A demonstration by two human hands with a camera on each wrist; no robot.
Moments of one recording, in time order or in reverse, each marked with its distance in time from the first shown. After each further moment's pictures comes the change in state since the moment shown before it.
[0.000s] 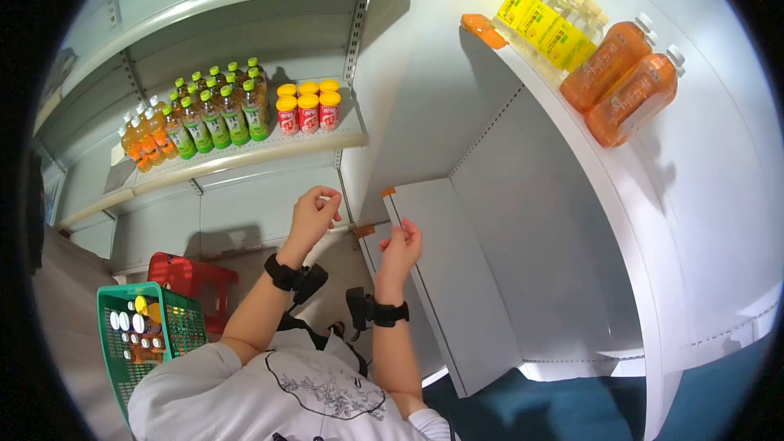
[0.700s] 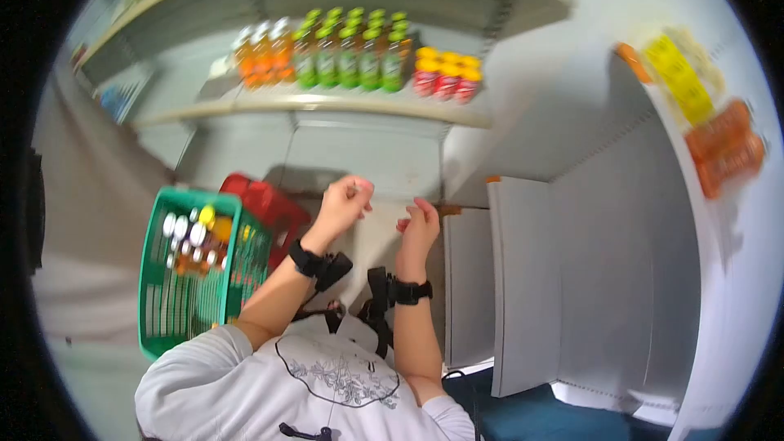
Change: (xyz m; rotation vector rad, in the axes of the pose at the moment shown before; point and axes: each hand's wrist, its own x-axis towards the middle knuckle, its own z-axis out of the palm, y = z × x) left_hand -0.104 -0.041 -0.160 0.110 0.188 -0.115; right_hand -0.141 0.074 0.073 -0.037 -0.354 0.316
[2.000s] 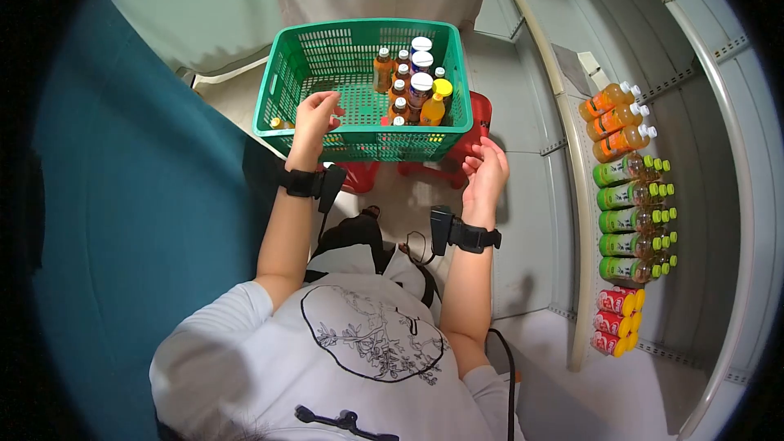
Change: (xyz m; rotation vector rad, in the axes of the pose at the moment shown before) left_hand -0.225 -0.055 -0.176 -0.363 1.781 -0.163; right_hand -0.057 0.089 0.214 -0.465 -1.285 0.490
